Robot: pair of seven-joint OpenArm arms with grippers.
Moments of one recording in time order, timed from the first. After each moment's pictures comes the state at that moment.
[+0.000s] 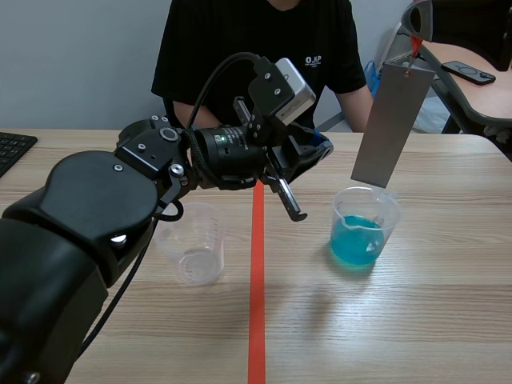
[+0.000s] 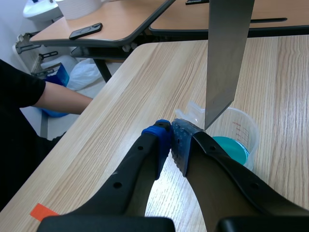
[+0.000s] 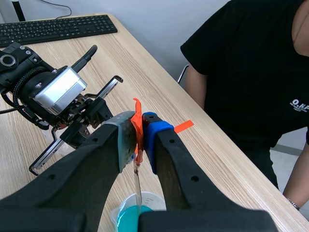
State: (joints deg) left arm -18.7 3.2 15.8 64.8 27.5 -45.1 -18.2; right arm 5.1 52.8 -0.4 103.6 53.9 45.4 -18.2
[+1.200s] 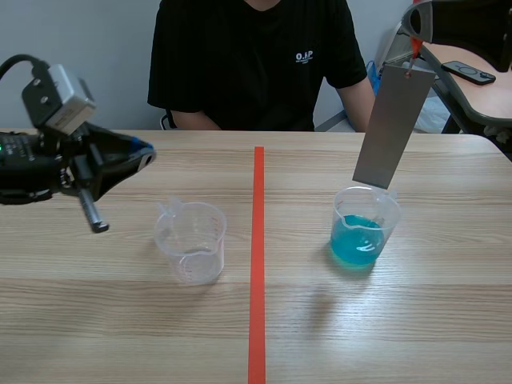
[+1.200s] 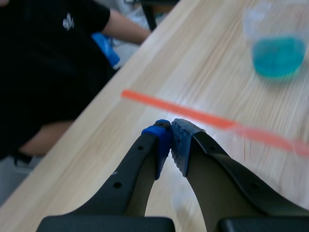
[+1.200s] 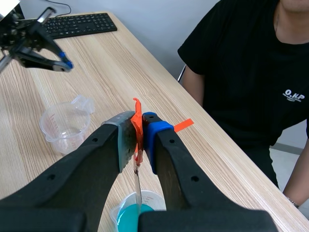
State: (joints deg) left arm -4.6 -32.4 8.2 80.2 5.4 -45.1 -18.2; right arm 5.1 52.8 -0.4 103.6 53.9 45.4 -18.6
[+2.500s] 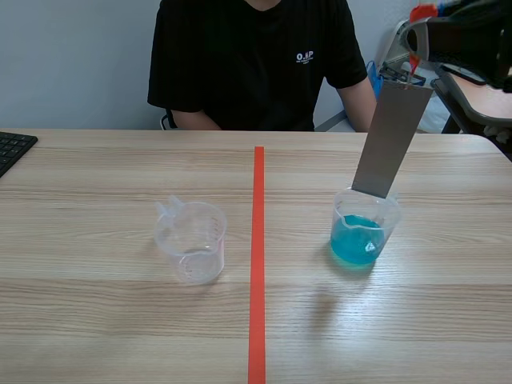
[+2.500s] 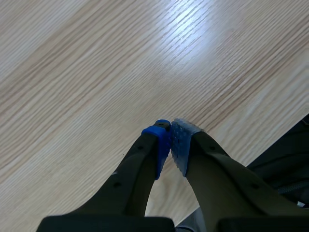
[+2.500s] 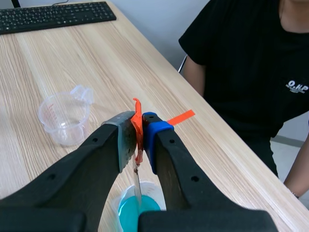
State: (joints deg) left arm 45.4 -32.3 -15.7 83.6 10.4 -32.0 -20.4; right arm 3.5 51.9 -0.4 103.6 51.3 45.5 -18.8
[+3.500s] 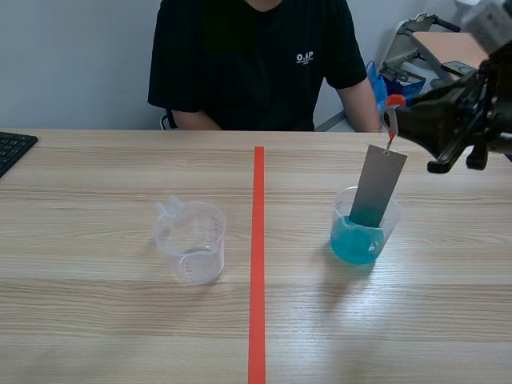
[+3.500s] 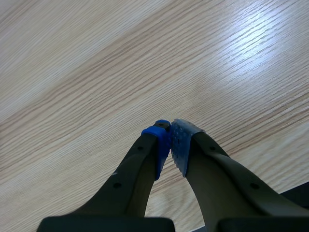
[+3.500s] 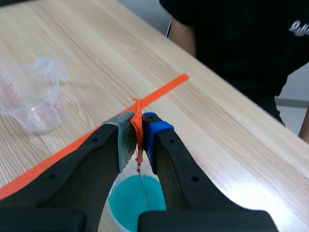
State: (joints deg) left arm 48.9 -24.2 -15.7 87.0 10.0 -14.0 -21.7; right arm 2.4 38.1 -3.1 90.3 31.3 45.3 -11.0
